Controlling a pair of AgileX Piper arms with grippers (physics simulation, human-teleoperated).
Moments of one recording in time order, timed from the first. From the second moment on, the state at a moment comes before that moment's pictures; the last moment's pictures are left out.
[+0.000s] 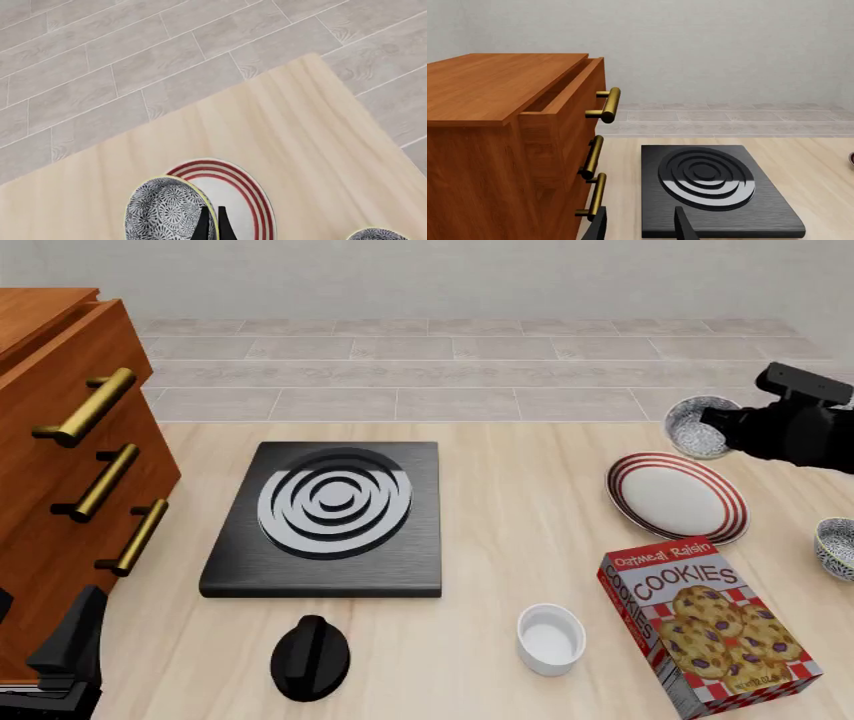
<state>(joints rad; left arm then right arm) 0.00 0.00 0.00 0.00 0.00 -0.27 1.86 -1.22 0.03 0.21</state>
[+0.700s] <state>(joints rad) 0.00 0.00 0.00 0.00 0.00 -0.28 1.95 -1.25 0.00 0.21</state>
